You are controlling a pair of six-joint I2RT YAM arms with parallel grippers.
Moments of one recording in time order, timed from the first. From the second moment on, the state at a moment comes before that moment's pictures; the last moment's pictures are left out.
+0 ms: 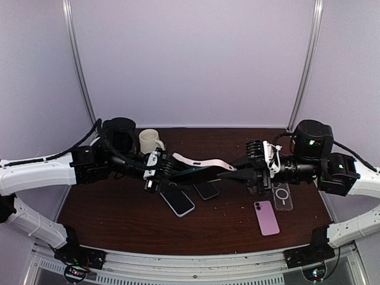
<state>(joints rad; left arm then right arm) -0.99 1.28 1.01 -0.02 0.69 0.78 1.14 0.97 0.95 -0.10 -0.33 -0.44</state>
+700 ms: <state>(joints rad) -0.99 1.27 1.01 0.06 0.64 0.78 1.19 0.85 0.90 -0.09 -0.14 -0.55</state>
